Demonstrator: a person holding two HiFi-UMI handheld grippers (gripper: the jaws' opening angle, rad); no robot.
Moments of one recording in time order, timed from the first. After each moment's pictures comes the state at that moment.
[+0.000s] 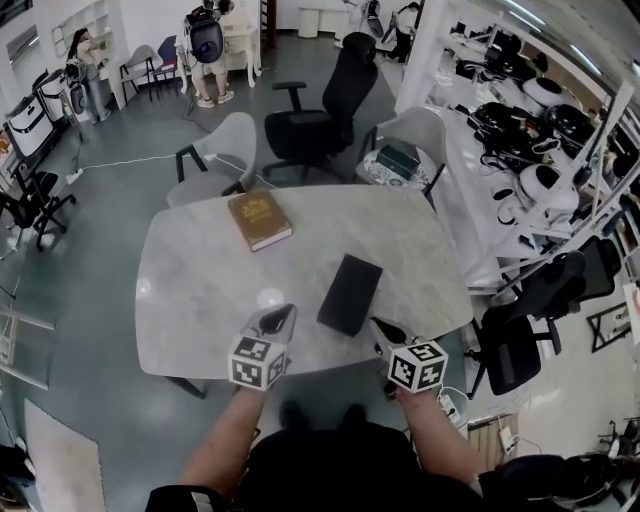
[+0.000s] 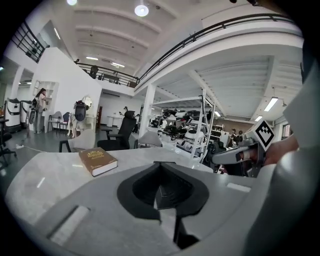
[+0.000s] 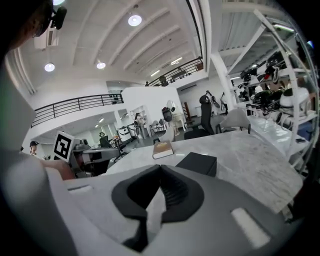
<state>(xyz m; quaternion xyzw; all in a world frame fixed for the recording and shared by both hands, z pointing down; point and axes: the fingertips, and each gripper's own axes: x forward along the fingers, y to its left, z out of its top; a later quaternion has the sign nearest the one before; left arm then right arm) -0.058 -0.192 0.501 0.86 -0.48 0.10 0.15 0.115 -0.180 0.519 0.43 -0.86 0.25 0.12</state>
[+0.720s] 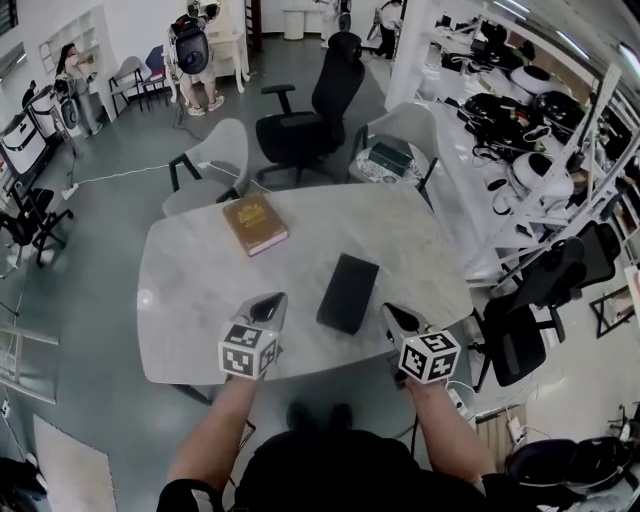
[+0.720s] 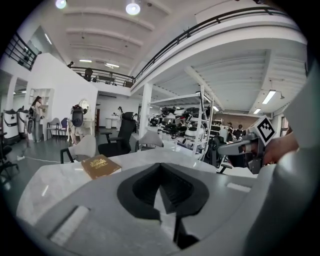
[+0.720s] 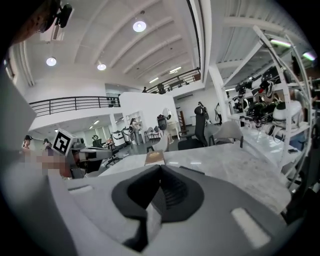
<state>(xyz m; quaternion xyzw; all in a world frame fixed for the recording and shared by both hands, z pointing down) -0.071 -0.212 0.479 0.86 -0.47 0.13 0.13 0.143 -0.195 0.490 0.47 -0.85 0.20 0.09</state>
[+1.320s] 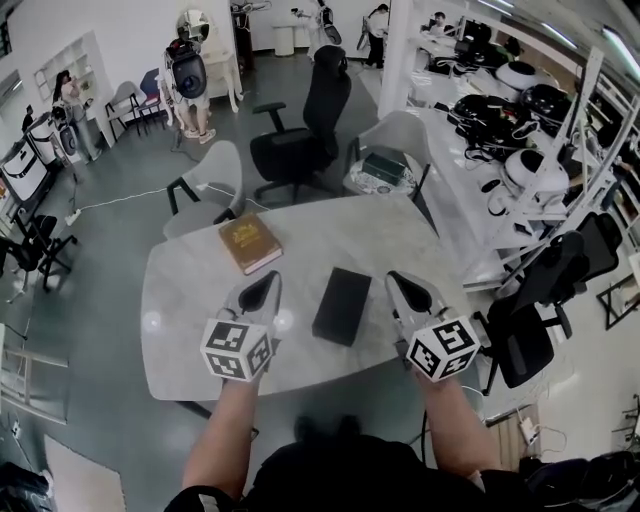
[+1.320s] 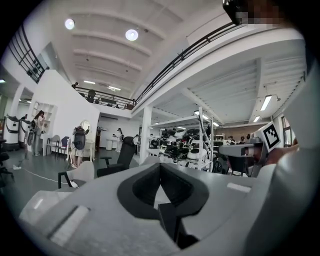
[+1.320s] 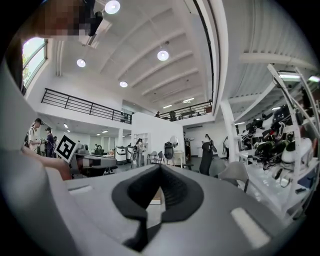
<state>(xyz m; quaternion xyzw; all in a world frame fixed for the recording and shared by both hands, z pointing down) -0.047 -0.234 0.351 0.86 -0.50 0.03 0.05 0.157 -0.215 0.339 0.47 -0.88 0.03 0.00</state>
